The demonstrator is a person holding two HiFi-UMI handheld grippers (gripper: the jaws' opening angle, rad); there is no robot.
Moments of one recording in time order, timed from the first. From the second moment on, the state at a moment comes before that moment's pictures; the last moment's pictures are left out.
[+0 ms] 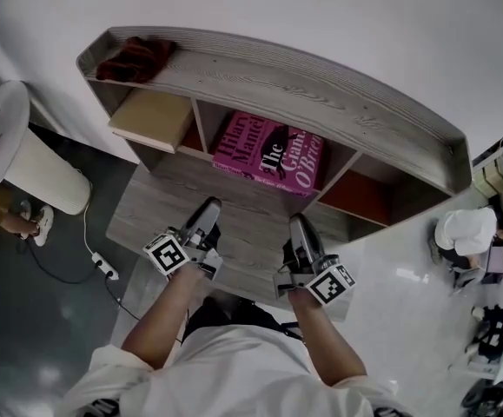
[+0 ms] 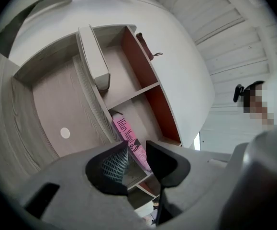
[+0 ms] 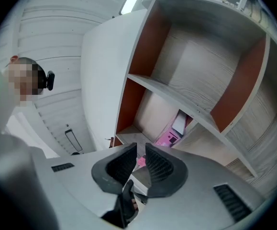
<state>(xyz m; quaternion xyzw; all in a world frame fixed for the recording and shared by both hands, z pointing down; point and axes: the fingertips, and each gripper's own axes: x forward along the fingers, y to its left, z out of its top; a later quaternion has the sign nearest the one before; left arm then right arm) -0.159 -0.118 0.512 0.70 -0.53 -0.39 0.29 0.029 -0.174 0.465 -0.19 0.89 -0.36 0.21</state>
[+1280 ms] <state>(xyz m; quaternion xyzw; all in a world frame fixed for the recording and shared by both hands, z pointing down) -0.194 -0.194 0.507 0.64 -0.43 -0.50 0.41 0.016 -0.237 0.507 -0.30 0.75 -0.50 0.31</state>
